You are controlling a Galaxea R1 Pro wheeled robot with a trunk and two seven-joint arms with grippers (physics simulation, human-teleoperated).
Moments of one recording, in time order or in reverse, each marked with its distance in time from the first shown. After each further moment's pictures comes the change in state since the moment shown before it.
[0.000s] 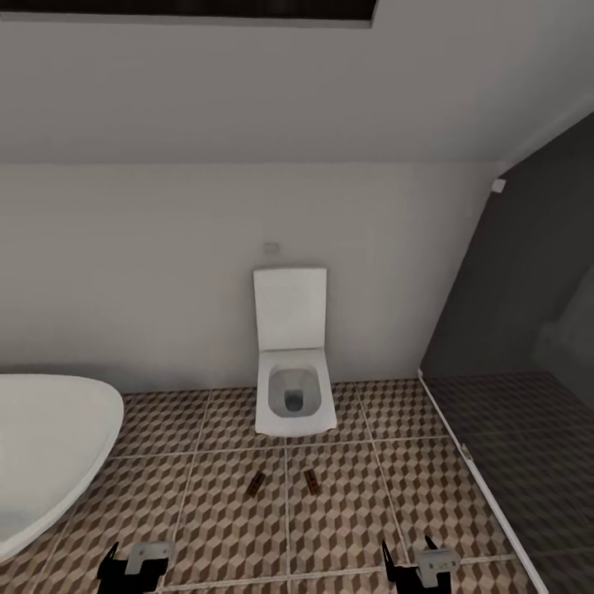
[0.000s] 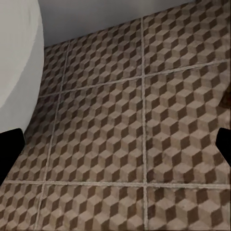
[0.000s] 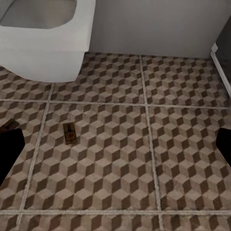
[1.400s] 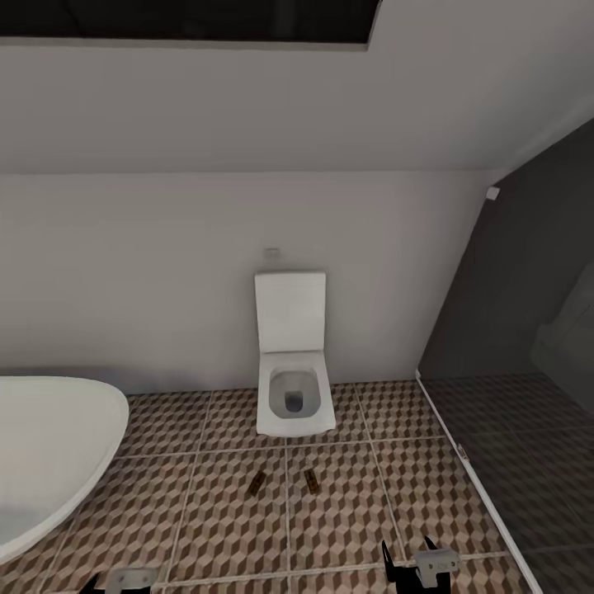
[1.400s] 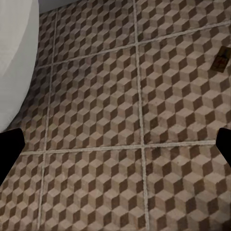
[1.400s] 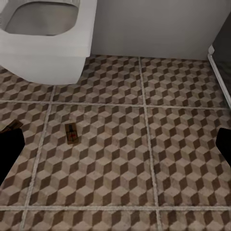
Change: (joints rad) left arm 0.000 0.112 -0.001 -0.160 0.003 0.011 -0.058; right arm 0.000 0.002 0.001 0.000 0.000 0.003 -0.003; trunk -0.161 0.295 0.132
